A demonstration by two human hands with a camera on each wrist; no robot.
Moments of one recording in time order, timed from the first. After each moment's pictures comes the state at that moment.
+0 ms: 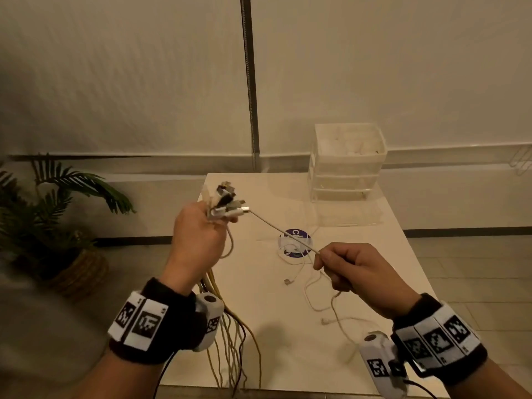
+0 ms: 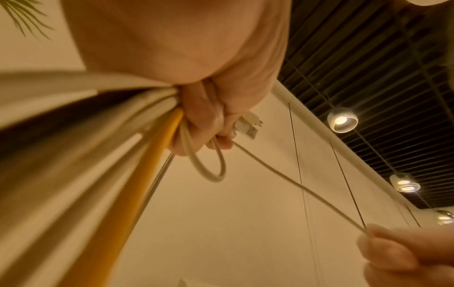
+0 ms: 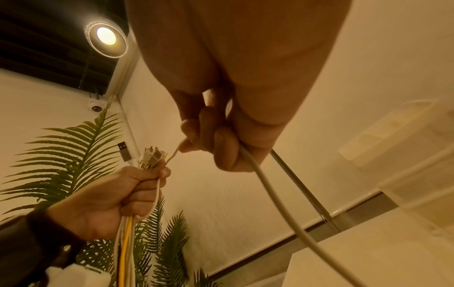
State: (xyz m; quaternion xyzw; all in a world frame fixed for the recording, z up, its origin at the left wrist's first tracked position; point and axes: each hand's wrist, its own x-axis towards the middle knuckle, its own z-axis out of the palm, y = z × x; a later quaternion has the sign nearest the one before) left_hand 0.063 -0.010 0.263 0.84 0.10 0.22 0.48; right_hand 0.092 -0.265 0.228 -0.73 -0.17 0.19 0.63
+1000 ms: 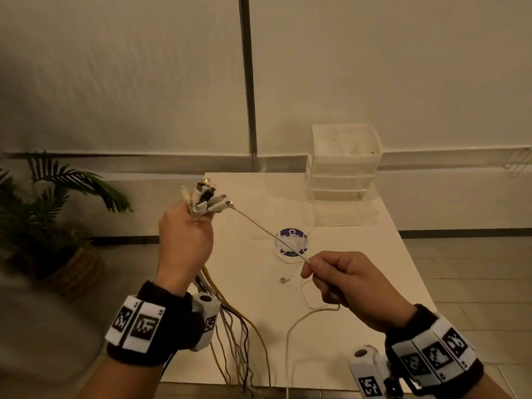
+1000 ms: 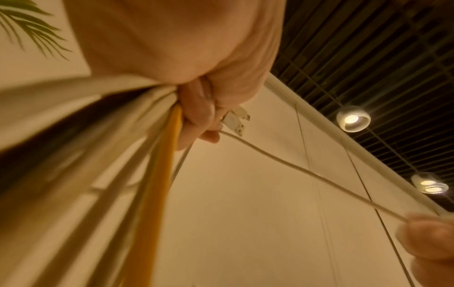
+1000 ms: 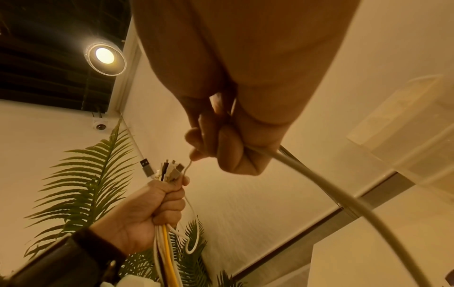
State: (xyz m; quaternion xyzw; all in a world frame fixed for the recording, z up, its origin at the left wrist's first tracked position) left_hand 0.056 -0.009 0.255 0.83 0.15 0.27 0.46; right_hand 0.070 -0.262 0.230 -0.69 -0.16 0.24 0.66
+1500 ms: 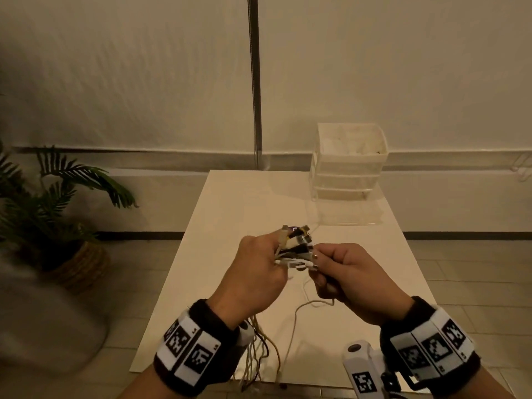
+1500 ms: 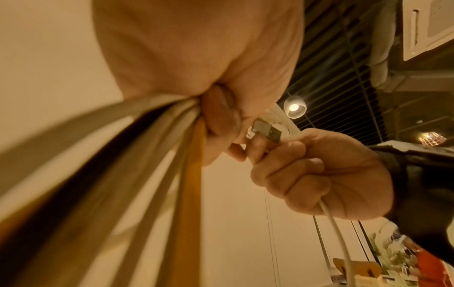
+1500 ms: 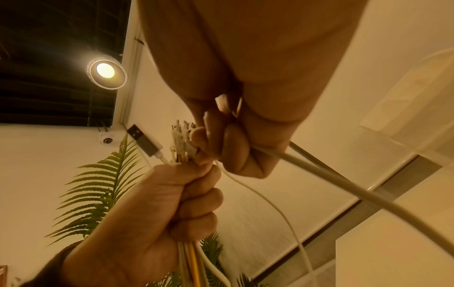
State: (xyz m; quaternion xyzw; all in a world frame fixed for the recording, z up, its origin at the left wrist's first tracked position) left_hand 0.034 -0.076 0.239 0.89 -0.10 0.15 0.42; right_hand 0.066 -0.248 0.246 -0.66 -0.15 0.27 0.69
